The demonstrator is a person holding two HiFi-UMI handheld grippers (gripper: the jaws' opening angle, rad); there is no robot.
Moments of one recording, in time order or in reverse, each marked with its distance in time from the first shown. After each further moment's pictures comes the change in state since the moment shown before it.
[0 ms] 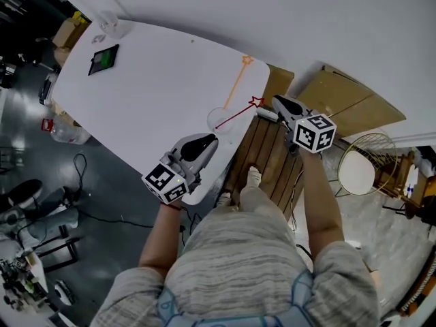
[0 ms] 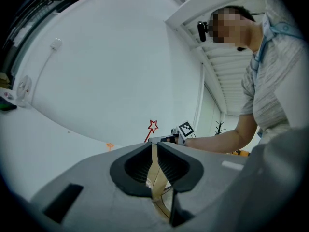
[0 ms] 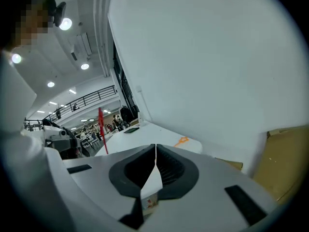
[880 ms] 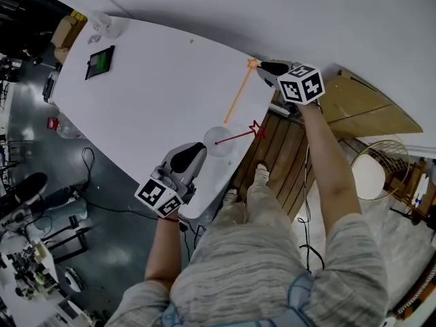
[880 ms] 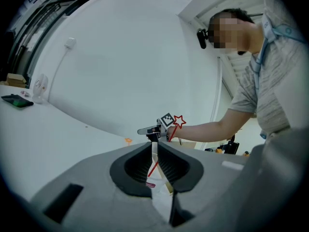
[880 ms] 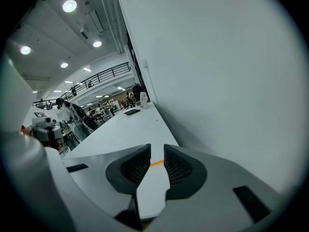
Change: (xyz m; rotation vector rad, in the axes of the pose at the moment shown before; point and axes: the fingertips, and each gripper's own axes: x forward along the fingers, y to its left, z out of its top) left arm 0.011 0.059 -0.010 -0.056 0.047 0.177; right arm 0.154 -0.072 0.022 -0.181 0.265 0.156
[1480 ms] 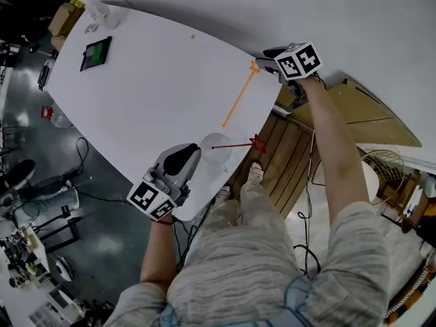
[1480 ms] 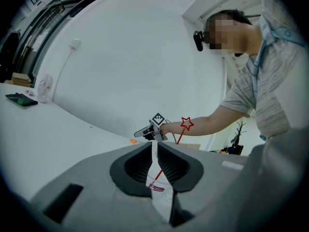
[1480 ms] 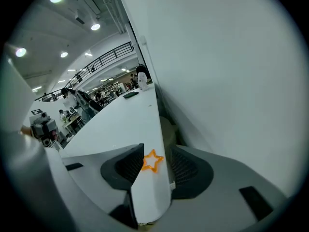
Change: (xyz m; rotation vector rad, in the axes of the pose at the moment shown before) left arm 0.004 0.014 0.003 -0.018 -0.011 0.043; right arm 0.052 -0.053 -0.006 -0.046 0.251 0.074
